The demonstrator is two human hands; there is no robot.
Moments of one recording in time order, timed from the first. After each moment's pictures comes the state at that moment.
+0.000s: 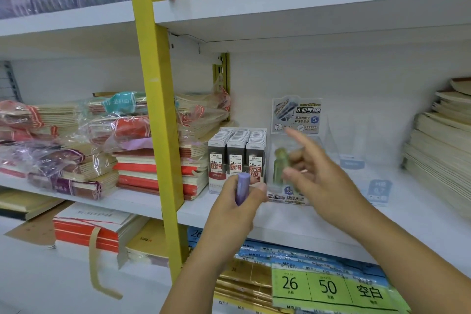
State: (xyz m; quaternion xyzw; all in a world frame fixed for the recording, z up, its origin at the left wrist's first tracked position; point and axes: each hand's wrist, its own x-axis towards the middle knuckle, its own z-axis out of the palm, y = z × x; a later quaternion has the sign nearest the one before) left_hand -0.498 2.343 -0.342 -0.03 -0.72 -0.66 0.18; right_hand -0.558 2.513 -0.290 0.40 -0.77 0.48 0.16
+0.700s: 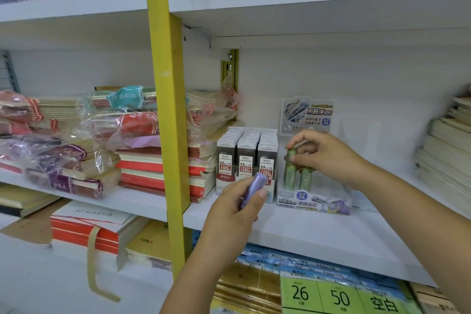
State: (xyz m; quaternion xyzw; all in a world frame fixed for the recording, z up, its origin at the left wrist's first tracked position) left_hand -0.502 2.325 -0.344 -0.05 -0.75 -0.62 0.22; right_hand -0.636 2.500 -0.261 0.31 -0.82 0.48 0.04
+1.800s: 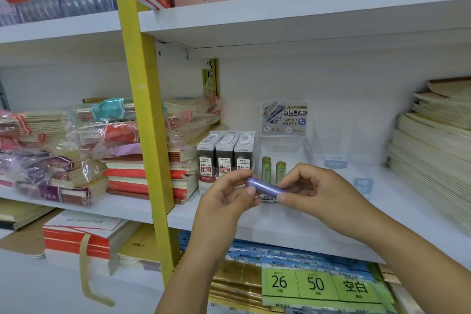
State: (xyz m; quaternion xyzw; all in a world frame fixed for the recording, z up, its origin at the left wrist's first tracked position) left_hand -0.497 2.353 -0.337 -0.10 -0.62 -0.74 0.24; right_hand -0.549 2.541 -0.292 0.37 -0.78 0.50 0.05
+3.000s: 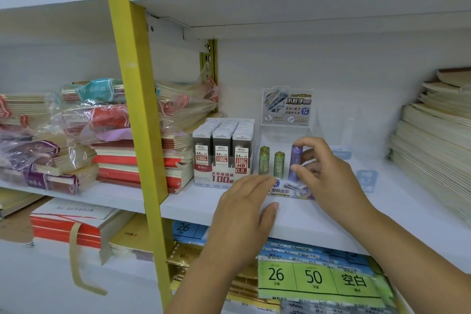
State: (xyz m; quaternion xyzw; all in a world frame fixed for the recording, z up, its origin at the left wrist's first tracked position) left_hand -0.523 2.366 -0.371 -0.13 -0.91 -0.20 0.33; right_hand -0.589 2.541 -0.314 0.31 -0.82 0.41 0.26
